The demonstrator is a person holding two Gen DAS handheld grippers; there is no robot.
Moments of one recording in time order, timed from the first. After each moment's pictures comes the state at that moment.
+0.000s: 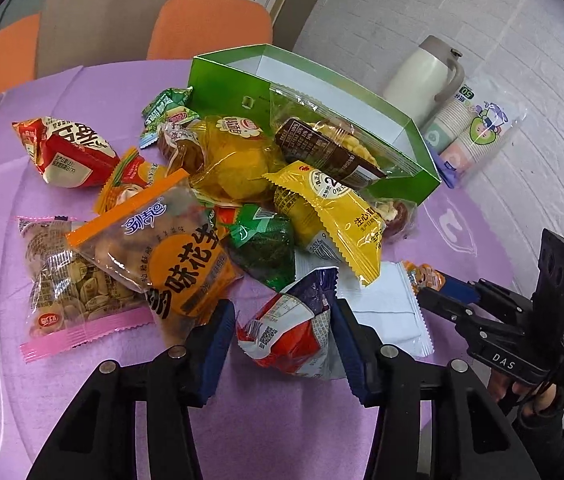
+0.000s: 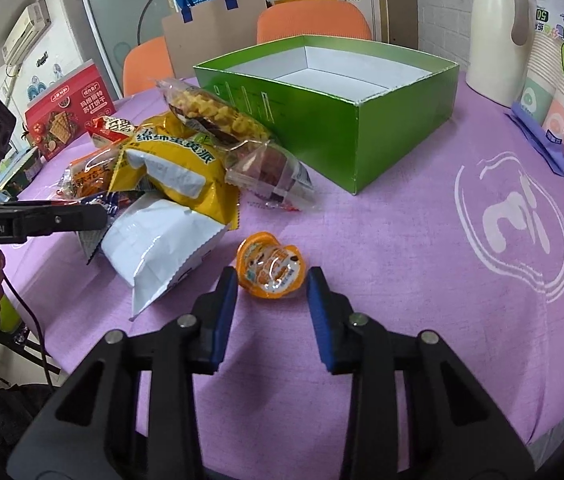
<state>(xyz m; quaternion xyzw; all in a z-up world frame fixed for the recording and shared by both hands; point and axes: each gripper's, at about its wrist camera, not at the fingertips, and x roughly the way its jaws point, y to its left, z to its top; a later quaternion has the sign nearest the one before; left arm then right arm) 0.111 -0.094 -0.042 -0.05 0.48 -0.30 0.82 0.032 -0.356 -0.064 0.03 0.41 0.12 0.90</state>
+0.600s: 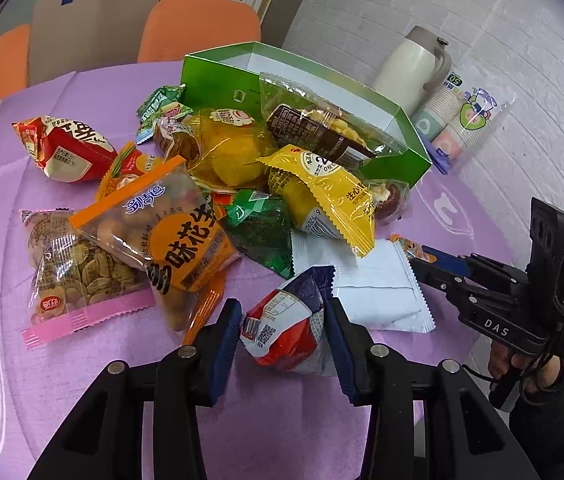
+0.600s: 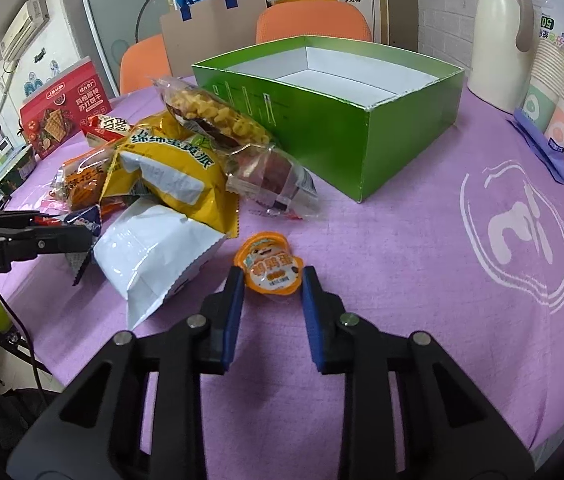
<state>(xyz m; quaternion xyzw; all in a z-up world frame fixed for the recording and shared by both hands) 0.099 -0.092 -0.044 -0.02 0.47 -0.31 0.82 0.040 -0.350 -0.066 0.03 0.41 0.11 0.90</state>
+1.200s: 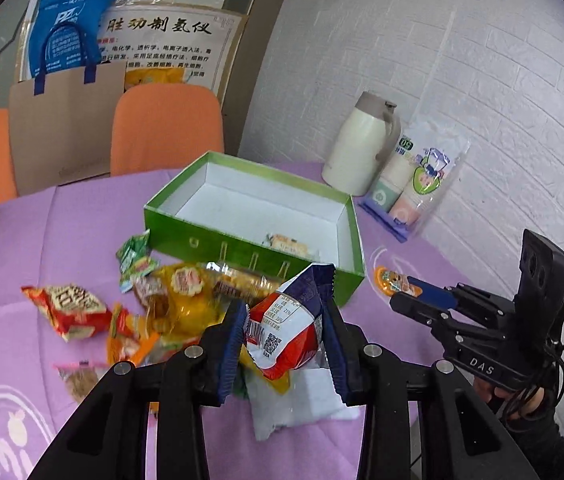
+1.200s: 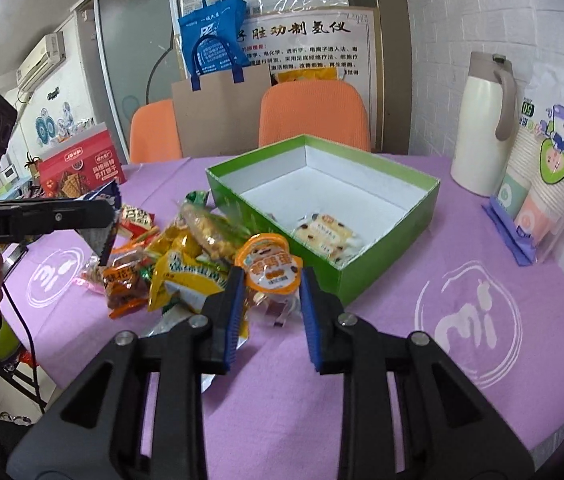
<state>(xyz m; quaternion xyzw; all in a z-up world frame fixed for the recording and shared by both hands) 0.123 -0.120 0.065 -0.02 0.36 -0.35 0.86 0.037 -0.359 0.023 0.02 0.30 0.11 0.95</state>
